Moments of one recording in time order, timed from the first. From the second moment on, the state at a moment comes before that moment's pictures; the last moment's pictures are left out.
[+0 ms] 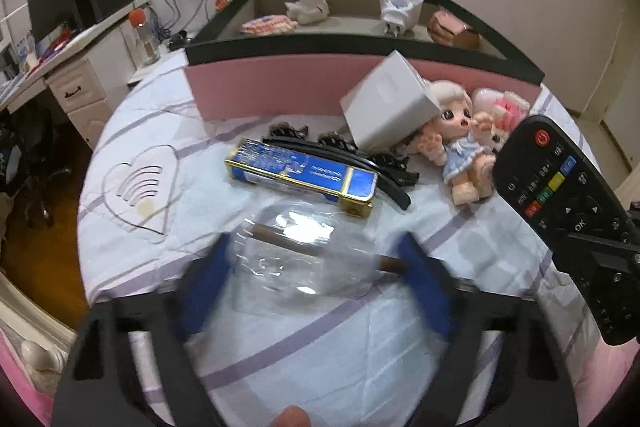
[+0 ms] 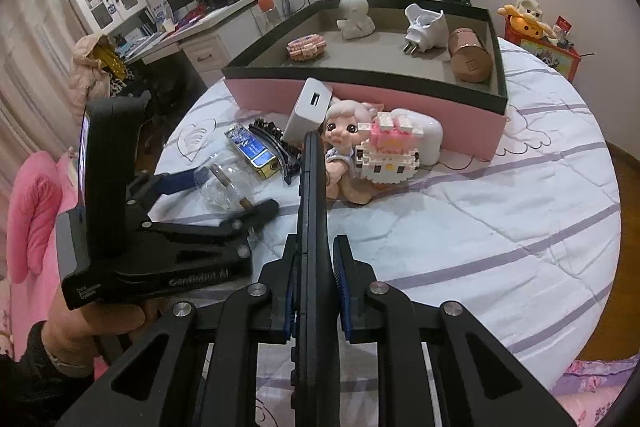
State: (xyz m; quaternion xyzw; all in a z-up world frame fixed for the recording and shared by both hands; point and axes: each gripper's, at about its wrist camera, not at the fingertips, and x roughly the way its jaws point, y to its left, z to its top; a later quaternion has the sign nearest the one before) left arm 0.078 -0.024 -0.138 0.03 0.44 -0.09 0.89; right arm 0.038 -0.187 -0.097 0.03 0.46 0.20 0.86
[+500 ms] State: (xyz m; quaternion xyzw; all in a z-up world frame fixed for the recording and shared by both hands) left arm 0.072 -0.002 -0.099 -0.02 0.44 -0.10 0.89; right arm 0.037 -0.192 -0.075 0.05 0.43 0.21 0.87
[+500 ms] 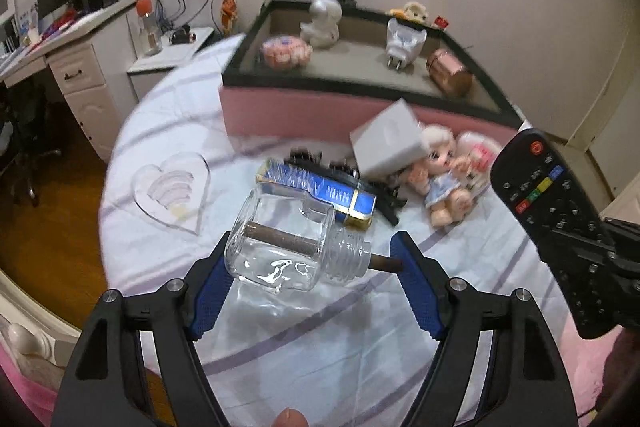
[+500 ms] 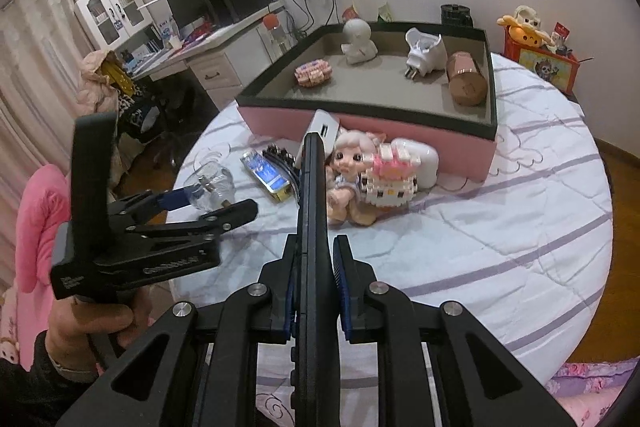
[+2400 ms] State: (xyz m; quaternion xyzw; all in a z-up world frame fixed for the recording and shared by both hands) left arm 0.227 -0.031 -0.046 0.04 0.40 -0.06 0.91; right arm 0.217 -0.212 -0.057 0.07 0.43 0.11 0.89
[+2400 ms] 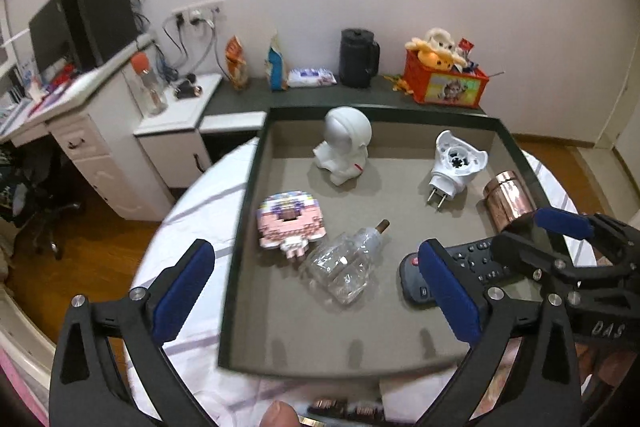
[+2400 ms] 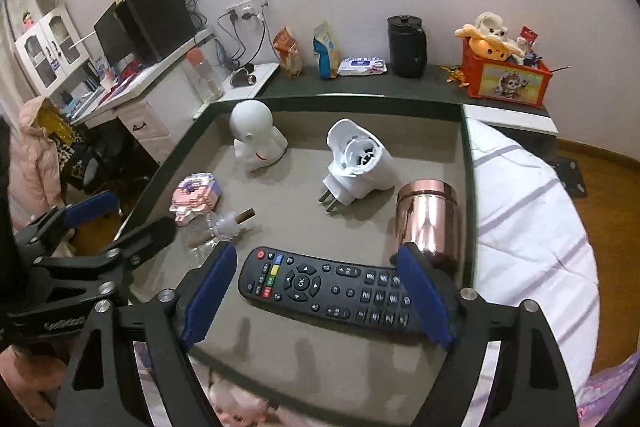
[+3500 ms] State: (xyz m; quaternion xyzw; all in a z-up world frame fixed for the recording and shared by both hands) left arm -0.021 0.012 0.051 -0.01 0.30 -0.03 0.95; right arm -0.029 -0.214 0.059 0.06 0.30 0.08 0.95
